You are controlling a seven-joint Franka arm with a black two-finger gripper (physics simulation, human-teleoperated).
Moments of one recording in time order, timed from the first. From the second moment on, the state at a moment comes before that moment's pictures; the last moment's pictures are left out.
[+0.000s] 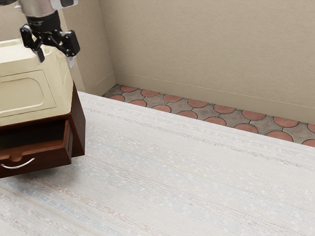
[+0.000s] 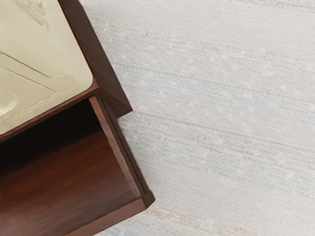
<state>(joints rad) -0.17 -0.21 0.14 -1.60 0.19 1.49 -0.25</state>
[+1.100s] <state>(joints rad) 0.13 -0.72 0.22 -2.70 0.25 1.97 -0.61</state>
